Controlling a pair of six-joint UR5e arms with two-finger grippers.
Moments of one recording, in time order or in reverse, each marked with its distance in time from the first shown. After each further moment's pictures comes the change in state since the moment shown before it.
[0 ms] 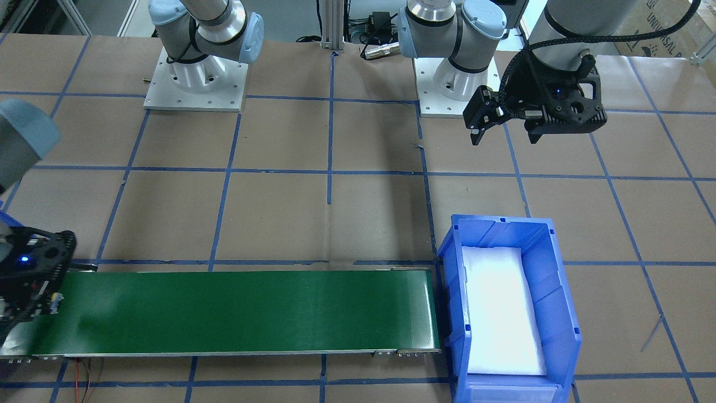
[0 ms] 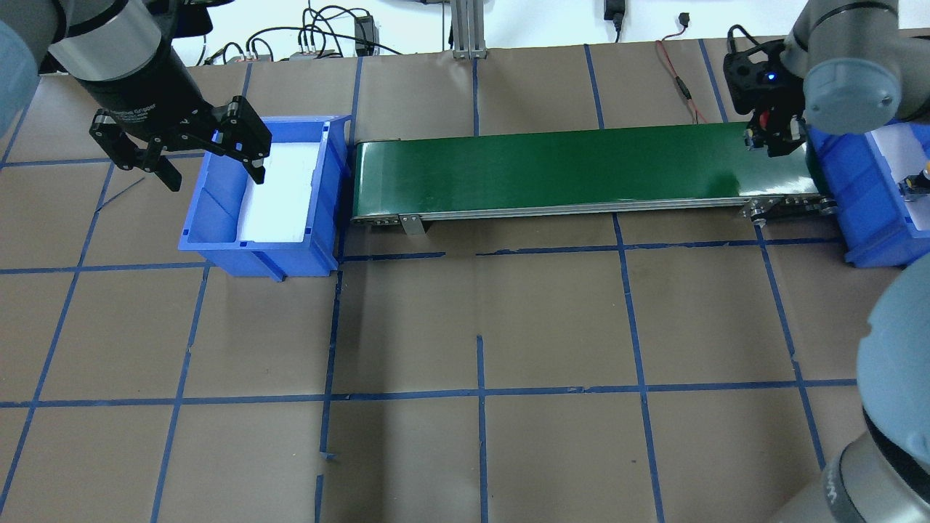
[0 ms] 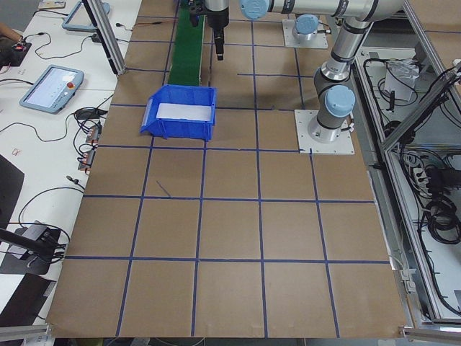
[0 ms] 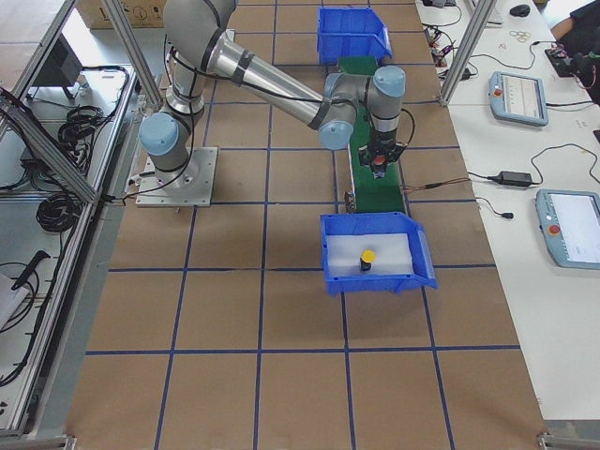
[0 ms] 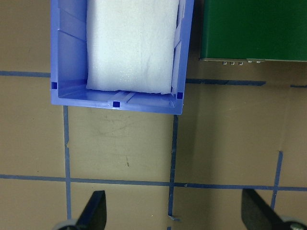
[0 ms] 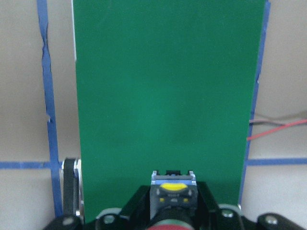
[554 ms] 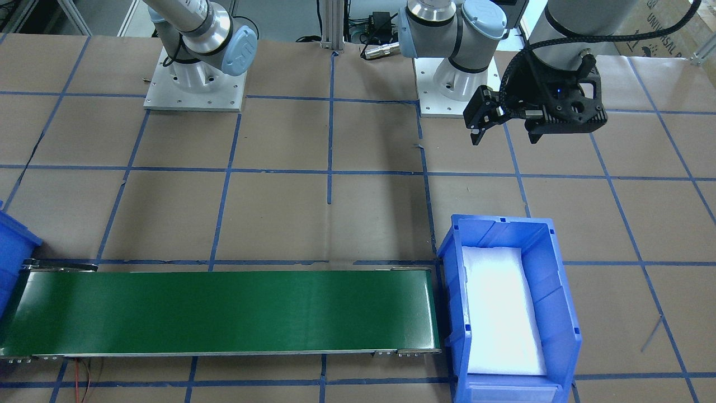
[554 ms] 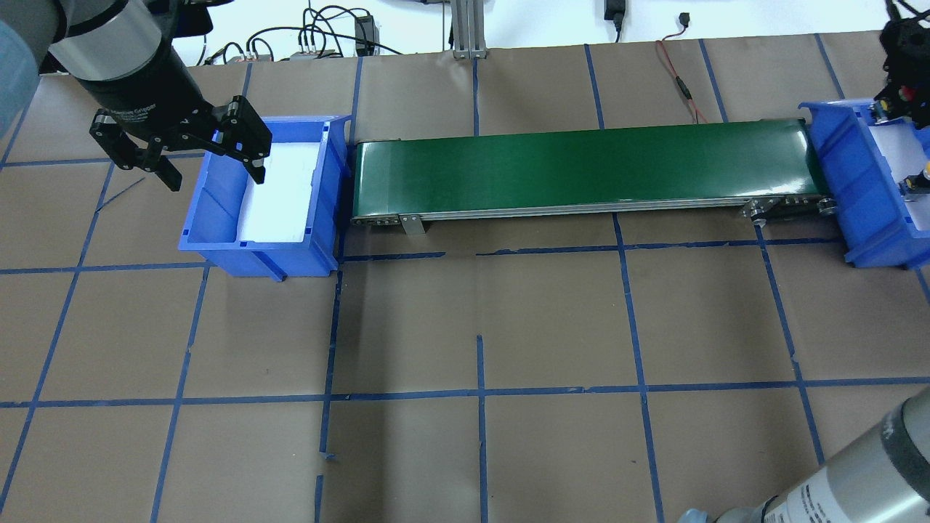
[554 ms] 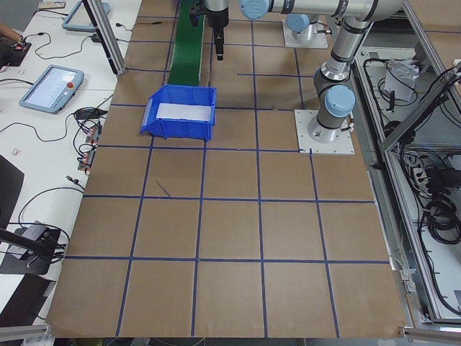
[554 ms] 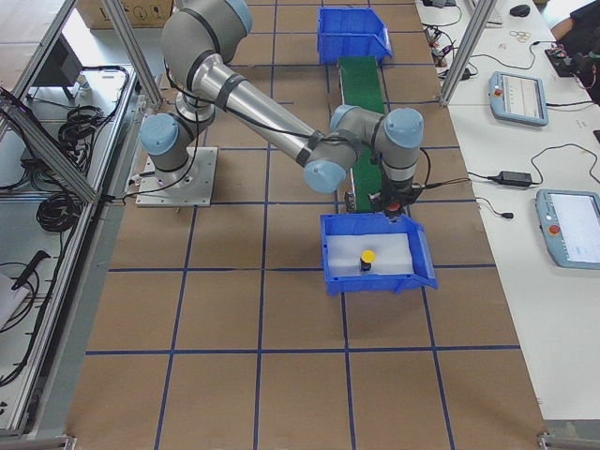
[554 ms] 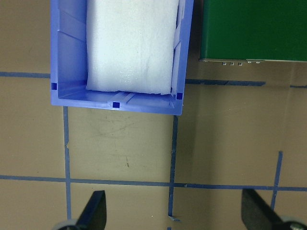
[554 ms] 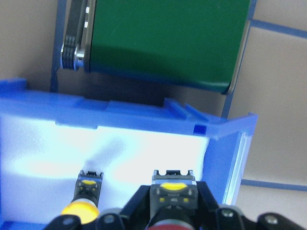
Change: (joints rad) left arm 0.000 0.000 0.000 0.000 -0.001 0.001; right arm -0.275 0.076 -0.174 0.067 0.113 -0.416
